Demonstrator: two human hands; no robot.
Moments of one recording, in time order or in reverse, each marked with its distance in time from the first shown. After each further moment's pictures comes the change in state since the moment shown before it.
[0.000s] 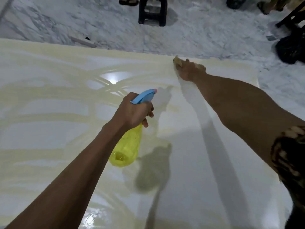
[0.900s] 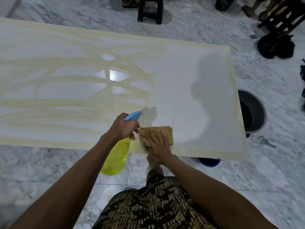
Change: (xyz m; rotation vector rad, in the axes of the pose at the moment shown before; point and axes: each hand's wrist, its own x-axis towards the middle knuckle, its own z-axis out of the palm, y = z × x) left_hand -0.240 -0.099 0.000 0.055 -0.030 -0.250; right_hand -0.540 -0.101 0.081 -0.070 -0.524 -0.233
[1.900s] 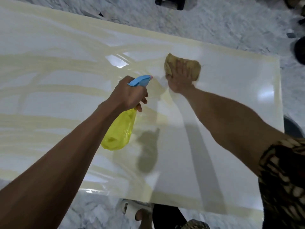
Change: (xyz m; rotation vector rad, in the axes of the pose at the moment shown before) left_hand 0.185 0.105 -0.094 0.004 0.079 0.081; right_hand 0.374 0.095 -0.205 -0.040 0.261 0.196
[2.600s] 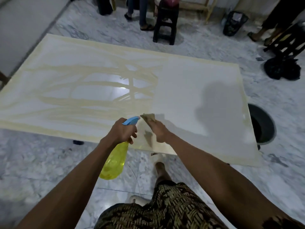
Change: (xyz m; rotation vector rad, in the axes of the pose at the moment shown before) left_hand -0.273 -0.116 0.000 0.032 0.026 -0.084; right_hand -0.389 -0.119 0.021 0.795 -0.355 0.036
